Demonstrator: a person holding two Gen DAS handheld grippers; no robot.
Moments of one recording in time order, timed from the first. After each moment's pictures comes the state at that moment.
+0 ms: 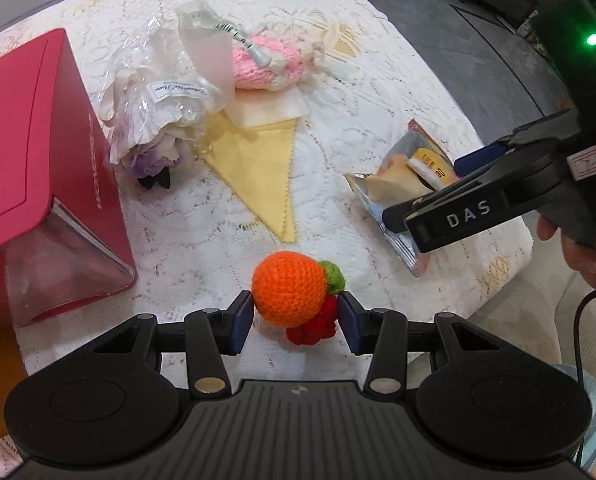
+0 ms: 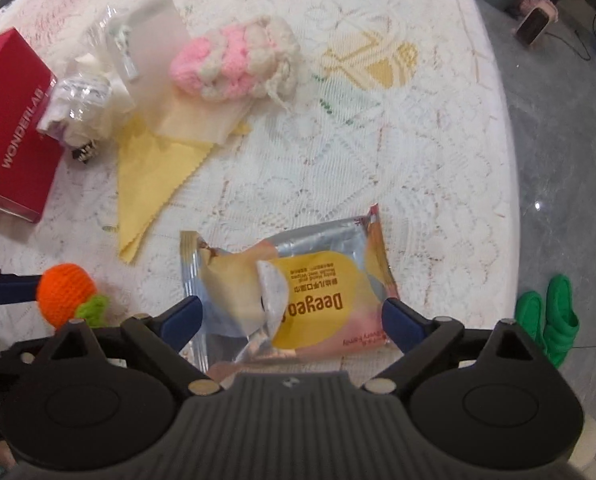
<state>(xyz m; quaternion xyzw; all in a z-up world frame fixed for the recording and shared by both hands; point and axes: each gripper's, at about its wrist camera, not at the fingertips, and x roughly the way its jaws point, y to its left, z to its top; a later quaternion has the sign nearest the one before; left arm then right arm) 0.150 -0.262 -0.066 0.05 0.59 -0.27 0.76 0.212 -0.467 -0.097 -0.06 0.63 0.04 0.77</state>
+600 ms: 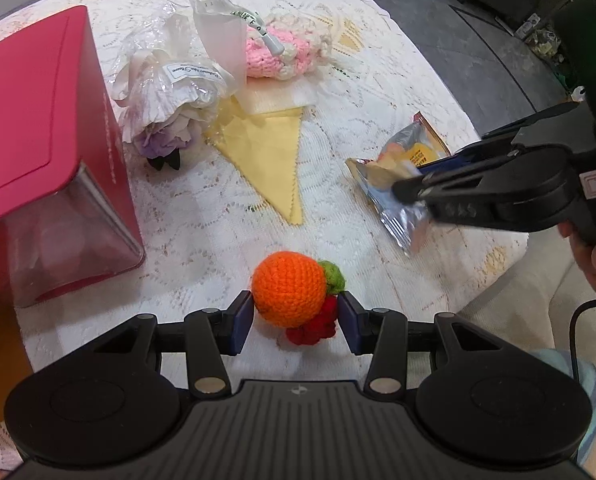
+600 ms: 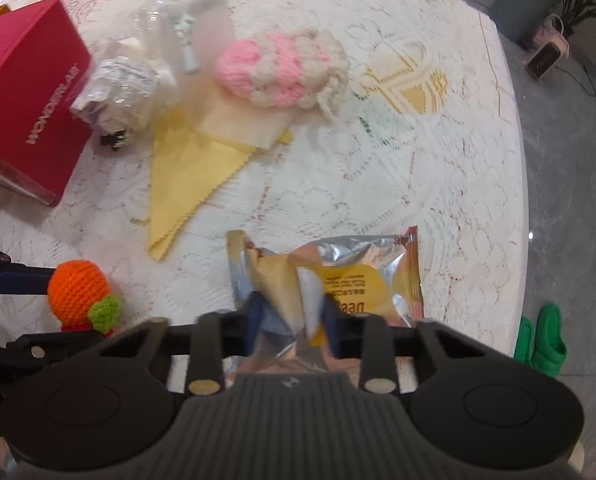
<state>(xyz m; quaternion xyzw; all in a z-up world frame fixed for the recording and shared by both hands) 0.146 -0.249 -0.066 0.04 0.59 -0.27 0.76 0.202 -0.433 -0.085 -0.10 0.61 0.06 0.78</state>
